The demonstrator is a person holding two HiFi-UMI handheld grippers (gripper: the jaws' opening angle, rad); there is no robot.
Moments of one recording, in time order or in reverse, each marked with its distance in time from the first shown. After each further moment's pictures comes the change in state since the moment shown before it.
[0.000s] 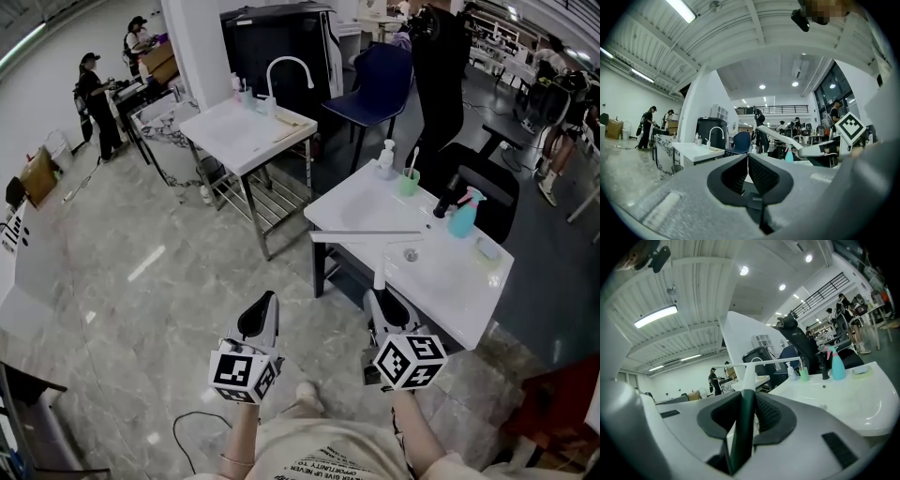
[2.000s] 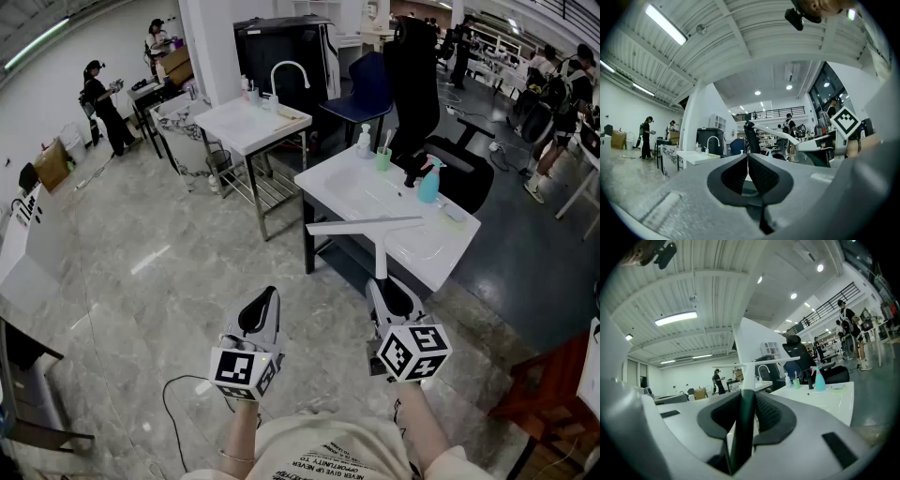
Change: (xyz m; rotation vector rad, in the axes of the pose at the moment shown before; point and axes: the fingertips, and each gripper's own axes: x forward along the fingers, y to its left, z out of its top) left arm -0.181 -0.154 0.020 0.077 -0.078 0.020; right arm -0.222 0.024 0.005 -0.124 -0.053 0.076
